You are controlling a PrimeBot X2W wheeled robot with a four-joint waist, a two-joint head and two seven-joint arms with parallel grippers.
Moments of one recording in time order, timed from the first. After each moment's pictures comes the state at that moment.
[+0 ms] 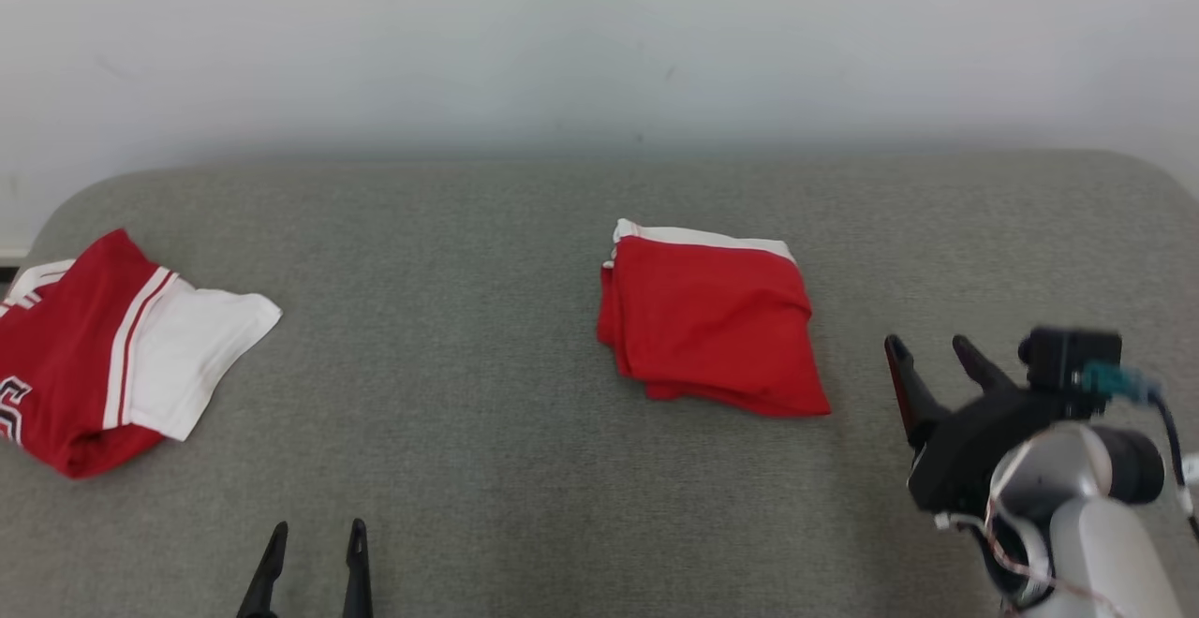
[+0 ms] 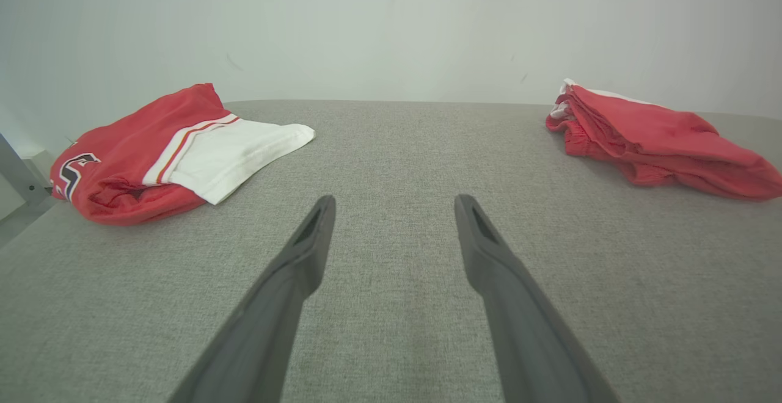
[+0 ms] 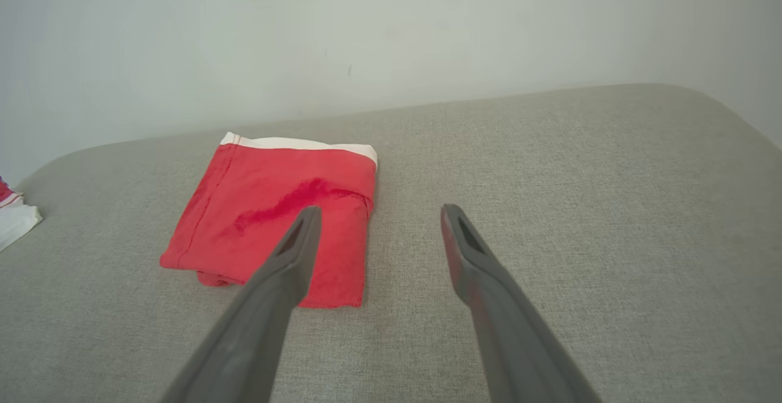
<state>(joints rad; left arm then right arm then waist) 0.07 0.05 0.01 0.20 -0.10 -0.09 -0.26 -0.22 -0.09 -0.11 0.10 0.19 0.13 0.34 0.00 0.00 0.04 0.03</state>
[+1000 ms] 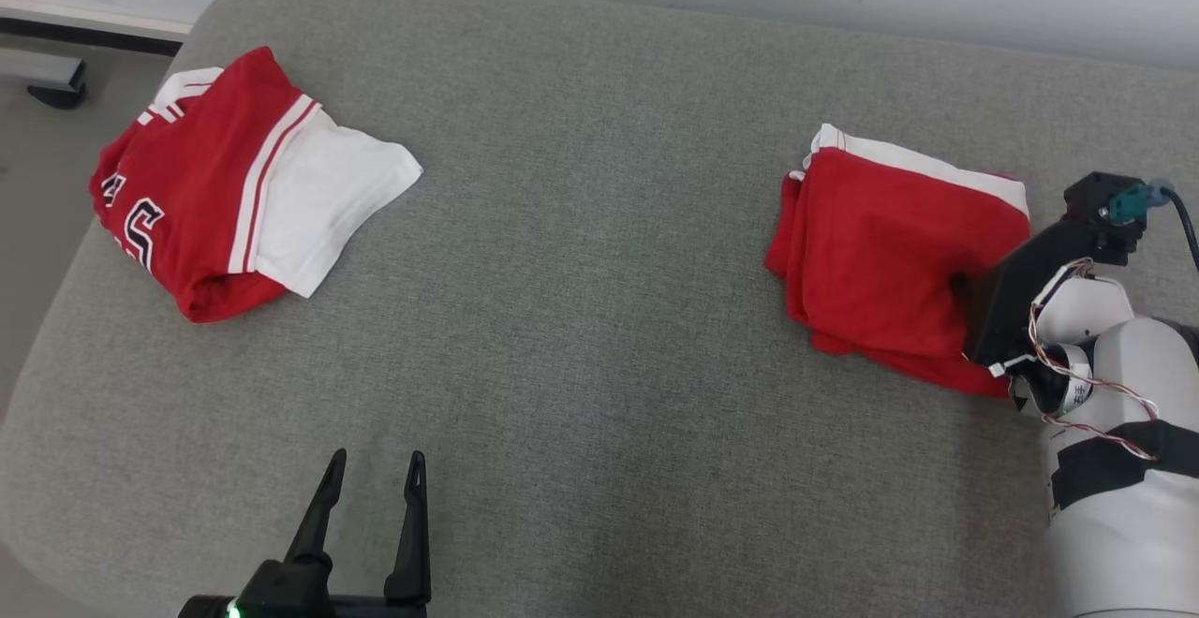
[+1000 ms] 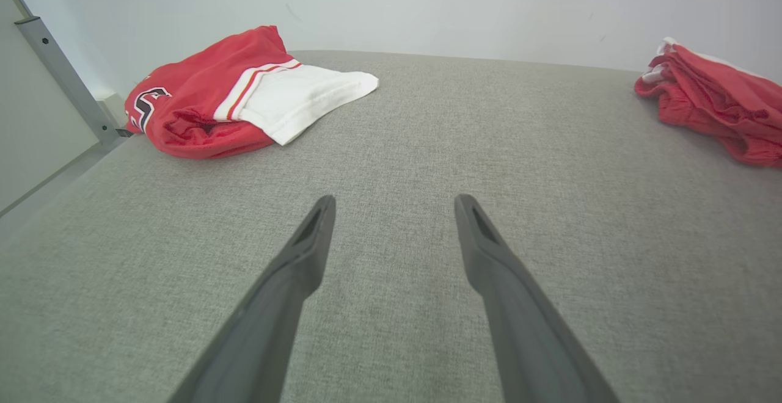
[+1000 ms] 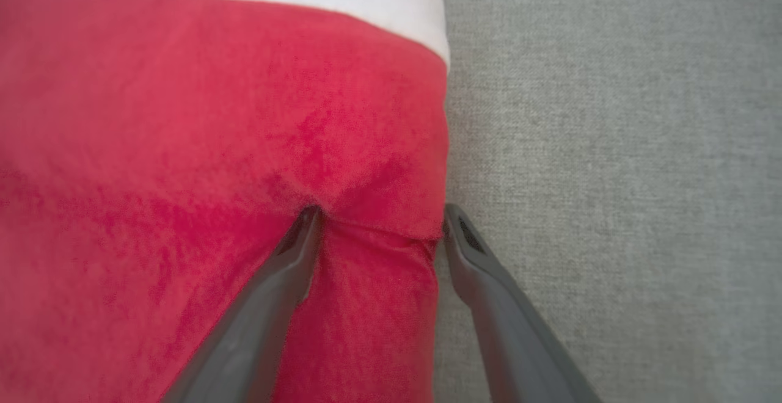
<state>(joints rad) -0.03 0.05 -0.12 0.17 -0.13 -0.06 -0.26 -0.70 -0.13 -0.33 0.63 -0.04 0.13 0.69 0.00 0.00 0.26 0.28</state>
